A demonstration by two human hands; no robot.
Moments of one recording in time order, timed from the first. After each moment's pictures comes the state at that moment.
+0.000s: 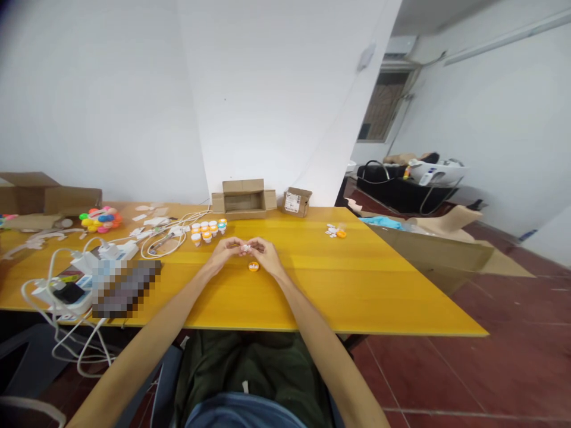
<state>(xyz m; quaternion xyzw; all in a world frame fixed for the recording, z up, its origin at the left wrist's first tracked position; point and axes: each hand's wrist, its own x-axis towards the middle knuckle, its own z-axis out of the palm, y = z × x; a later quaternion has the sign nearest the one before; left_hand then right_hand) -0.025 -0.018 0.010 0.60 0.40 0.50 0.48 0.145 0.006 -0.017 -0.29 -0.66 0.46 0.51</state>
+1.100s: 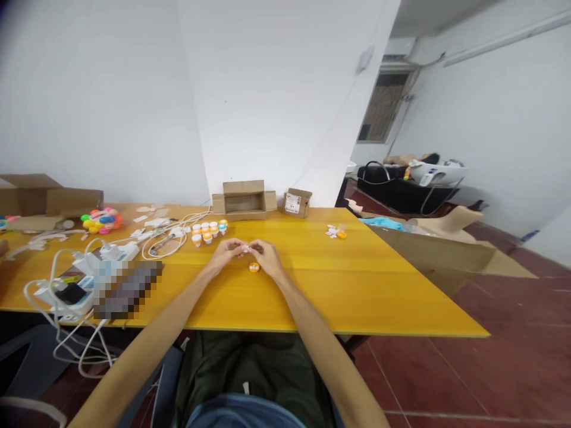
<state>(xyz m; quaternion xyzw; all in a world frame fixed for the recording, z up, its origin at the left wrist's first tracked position) -0.028 -0.011 0.002 0.61 0.41 0.50 0.46 0.143 0.009 -0.022 -0.32 -0.70 0.37 0.51</state>
